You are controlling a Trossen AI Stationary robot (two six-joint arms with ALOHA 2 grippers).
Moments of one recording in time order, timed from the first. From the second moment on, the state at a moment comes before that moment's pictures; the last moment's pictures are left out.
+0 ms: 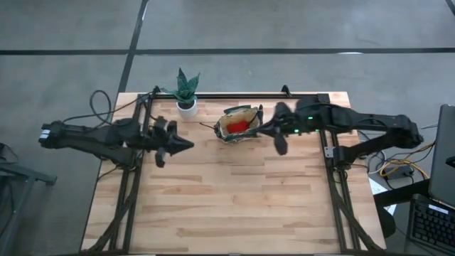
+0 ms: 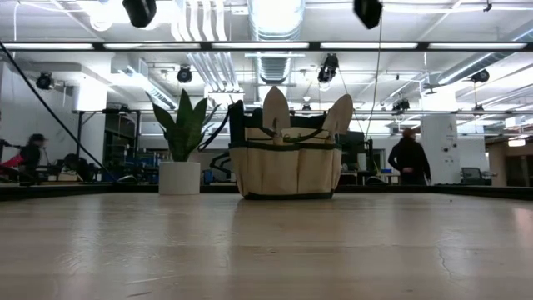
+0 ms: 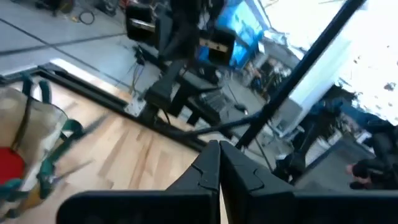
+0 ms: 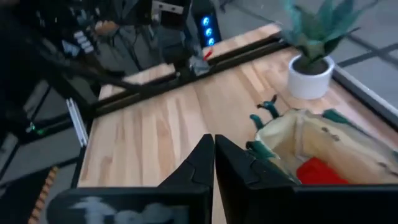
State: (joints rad) left arm -0.10 0.73 0.71 0.04 -0.03 -0.55; right arm -0.08 1.17 1.17 -0.41 -0.04 0.34
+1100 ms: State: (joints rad) left arm -0.11 0.49 0.16 0.52 0.07 -0.24; right arm -0.07 0.46 0.39 -0.02 -0.09 0.24
